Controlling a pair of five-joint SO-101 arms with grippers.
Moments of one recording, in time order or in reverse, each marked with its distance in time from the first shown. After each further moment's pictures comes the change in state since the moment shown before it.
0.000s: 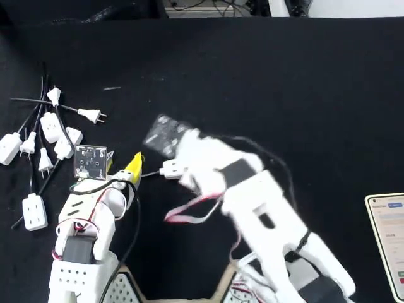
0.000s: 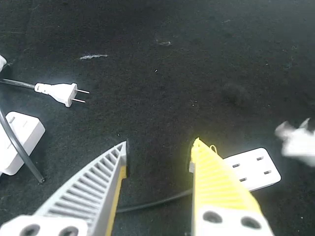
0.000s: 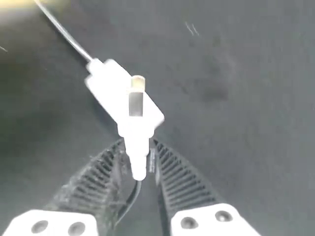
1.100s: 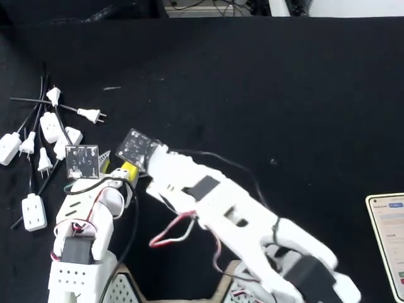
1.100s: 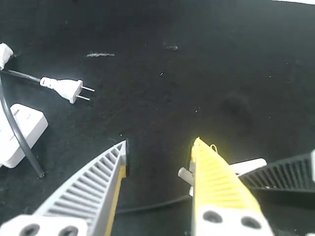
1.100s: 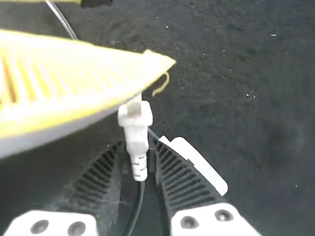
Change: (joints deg) left arm -1.4 -0.2 -0.4 0.0 3.5; right arm -9.2 8.1 6.9 -21.5 -13.2
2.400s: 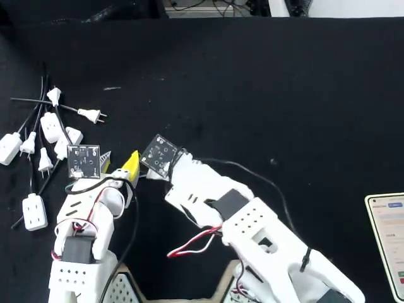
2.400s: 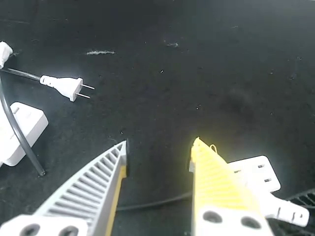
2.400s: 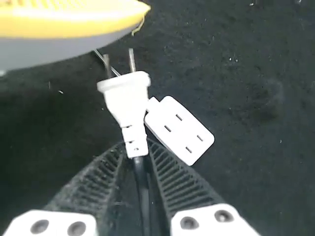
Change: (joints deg) left arm 0.2 0.2 0.2 0.0 -0.3; right arm 3.4 -17.3 7.8 10.7 0.1
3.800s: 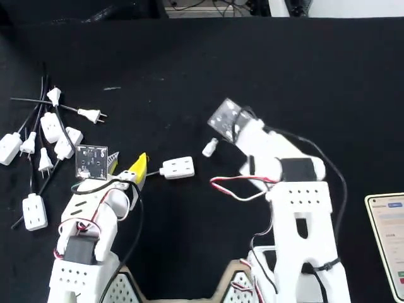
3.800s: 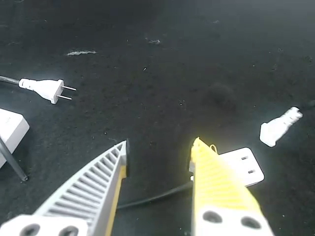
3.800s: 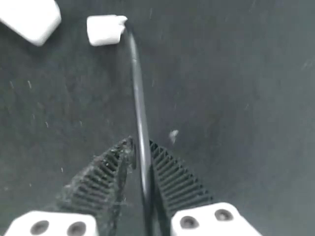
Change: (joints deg) left arm 3.7 0.0 0.5 0.0 0.0; right arm 38.8 -0.3 -15.8 27.6 31.3
